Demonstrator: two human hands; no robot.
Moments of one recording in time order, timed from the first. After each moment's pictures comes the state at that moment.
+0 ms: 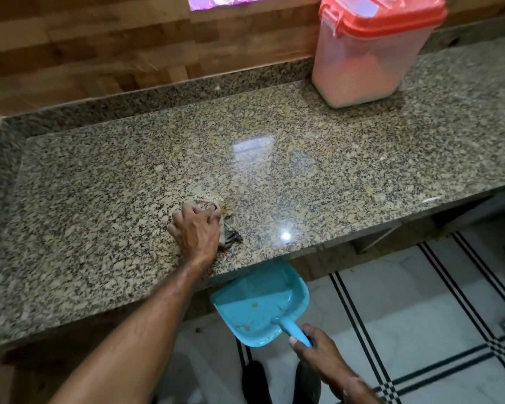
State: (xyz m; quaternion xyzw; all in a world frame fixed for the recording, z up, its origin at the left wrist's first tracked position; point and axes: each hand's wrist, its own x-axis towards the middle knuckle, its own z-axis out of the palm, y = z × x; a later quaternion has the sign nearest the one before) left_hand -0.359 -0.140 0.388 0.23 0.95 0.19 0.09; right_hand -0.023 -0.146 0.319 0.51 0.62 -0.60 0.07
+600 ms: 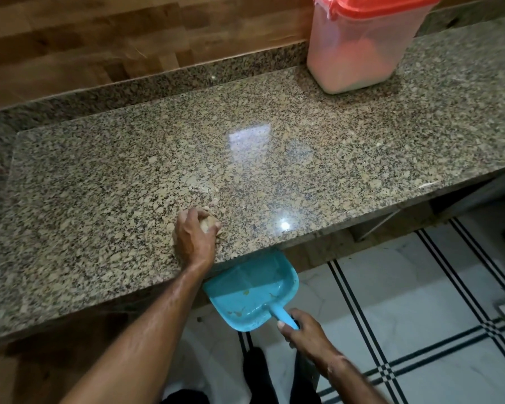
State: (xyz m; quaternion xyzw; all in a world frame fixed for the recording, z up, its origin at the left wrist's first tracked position) left_hand -0.338 -0.159 0.372 0.20 0.93 0.28 0.08; right_hand -0.039 -0.152 0.314 0.49 0.60 -0.63 0.07
